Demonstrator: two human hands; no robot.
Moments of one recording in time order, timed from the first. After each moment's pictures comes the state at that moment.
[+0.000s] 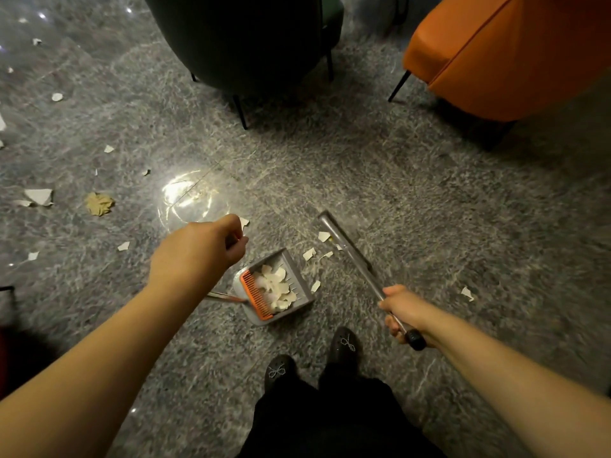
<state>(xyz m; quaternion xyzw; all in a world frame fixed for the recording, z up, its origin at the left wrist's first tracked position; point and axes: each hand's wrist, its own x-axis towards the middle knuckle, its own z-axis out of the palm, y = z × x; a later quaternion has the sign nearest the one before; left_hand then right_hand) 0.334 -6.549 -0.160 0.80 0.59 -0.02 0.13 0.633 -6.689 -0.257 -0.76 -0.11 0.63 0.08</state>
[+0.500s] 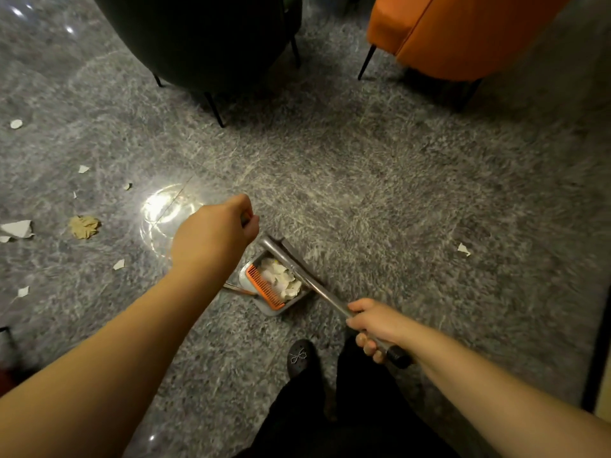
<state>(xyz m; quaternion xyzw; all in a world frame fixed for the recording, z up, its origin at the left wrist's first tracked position) 0.315 -6.554 -0.168 0.82 0.55 0.02 0.14 0.506 -6.742 -0.221 -0.70 -0.09 0.71 0.09</state>
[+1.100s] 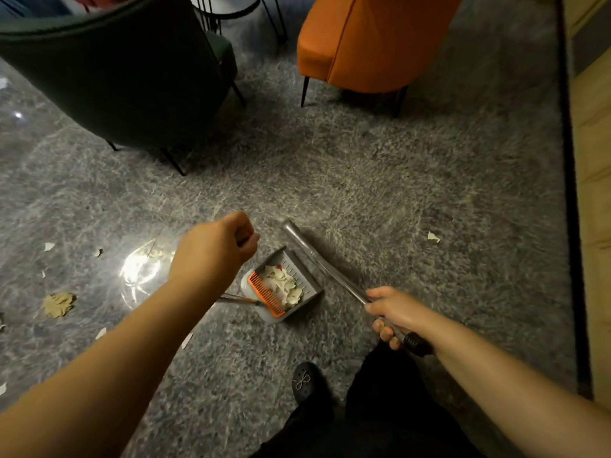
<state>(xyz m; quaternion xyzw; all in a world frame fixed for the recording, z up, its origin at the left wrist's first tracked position) 0.363 -6.568 -0.133 0.87 0.44 0.04 0.21 0.553 -6.786 -0.200 -0.74 0.00 0.63 0.25</state>
